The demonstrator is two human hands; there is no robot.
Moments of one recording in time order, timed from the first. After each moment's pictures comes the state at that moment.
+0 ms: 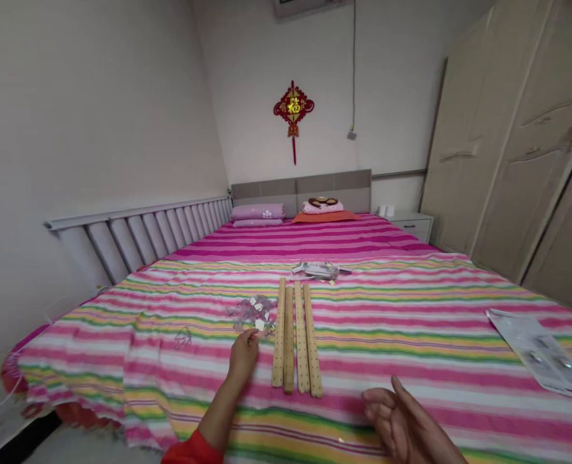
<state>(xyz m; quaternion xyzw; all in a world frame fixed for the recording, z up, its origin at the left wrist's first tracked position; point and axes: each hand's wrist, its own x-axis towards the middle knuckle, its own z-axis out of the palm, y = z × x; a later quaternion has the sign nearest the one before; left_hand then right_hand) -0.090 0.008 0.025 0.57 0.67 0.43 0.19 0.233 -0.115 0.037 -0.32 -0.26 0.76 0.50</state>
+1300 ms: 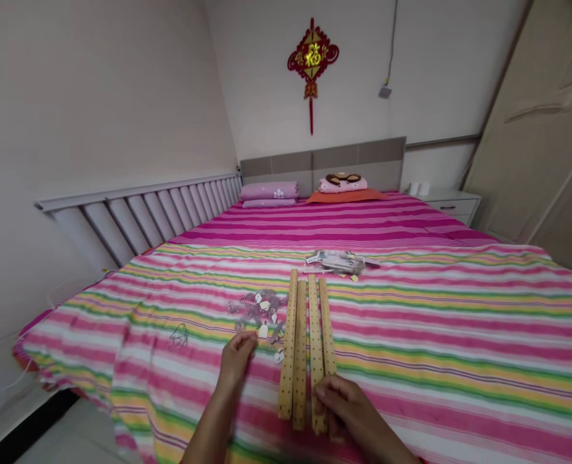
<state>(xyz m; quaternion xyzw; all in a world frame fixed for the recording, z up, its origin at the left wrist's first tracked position) -0.109 0.037 -0.001 0.35 0.62 0.58 0.40 0.139 -0.012 0.011 -0.39 -0.48 0.69 0.36</state>
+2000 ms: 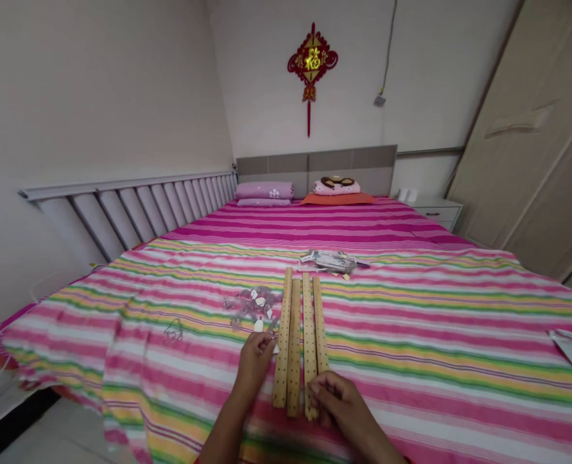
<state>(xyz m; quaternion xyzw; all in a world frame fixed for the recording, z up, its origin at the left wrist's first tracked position) -0.066 0.024 0.011 0.56 0.62 0.47 0.28 0.135 -0.025 0.010 -0.42 -0.49 0.64 0.42</state>
